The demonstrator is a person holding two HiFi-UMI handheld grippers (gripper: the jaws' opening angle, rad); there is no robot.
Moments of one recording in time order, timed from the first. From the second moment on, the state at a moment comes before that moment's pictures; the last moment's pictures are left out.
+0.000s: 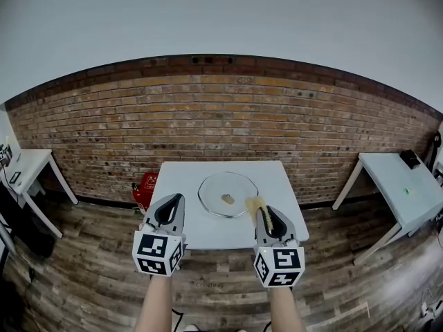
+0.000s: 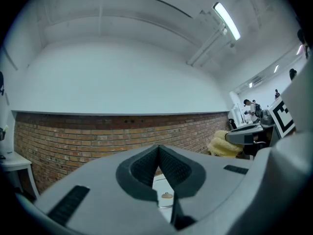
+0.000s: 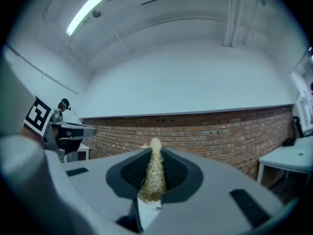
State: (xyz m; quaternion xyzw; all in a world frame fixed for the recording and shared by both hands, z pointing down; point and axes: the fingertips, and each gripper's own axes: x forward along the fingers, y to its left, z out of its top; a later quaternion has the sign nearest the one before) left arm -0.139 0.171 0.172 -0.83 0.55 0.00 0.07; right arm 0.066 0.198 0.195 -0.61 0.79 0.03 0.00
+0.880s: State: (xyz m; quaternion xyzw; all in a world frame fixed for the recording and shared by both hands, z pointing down) left arm -0.072 0.173 0.186 -0.83 0.56 -0.02 0.06; right arm 0.124 0.189 0.205 -0.60 0.80 0.02 0.01
